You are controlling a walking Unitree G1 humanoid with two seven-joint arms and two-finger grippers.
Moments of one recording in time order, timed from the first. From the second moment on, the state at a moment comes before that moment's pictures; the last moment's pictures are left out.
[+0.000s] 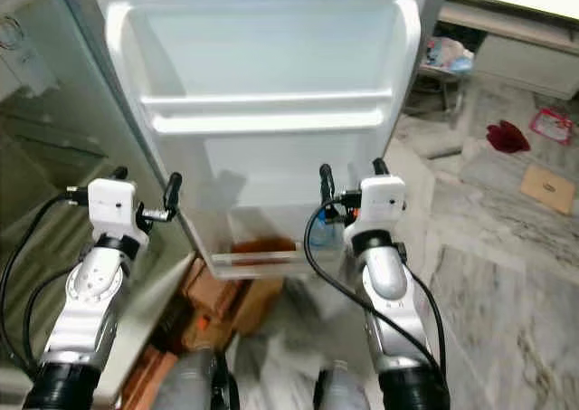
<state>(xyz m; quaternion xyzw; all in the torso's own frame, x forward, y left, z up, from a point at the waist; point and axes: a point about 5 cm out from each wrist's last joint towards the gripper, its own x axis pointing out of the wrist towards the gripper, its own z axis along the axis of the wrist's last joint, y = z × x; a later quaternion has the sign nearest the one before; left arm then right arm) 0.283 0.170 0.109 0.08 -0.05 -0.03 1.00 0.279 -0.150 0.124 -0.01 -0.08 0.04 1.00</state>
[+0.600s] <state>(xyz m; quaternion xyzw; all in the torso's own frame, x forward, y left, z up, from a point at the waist) 0.282 0.168 0.104 0.09 -0.04 -0.03 0.99 0.247 -0.156 0.085 -0.01 0.01 0.02 1.00</state>
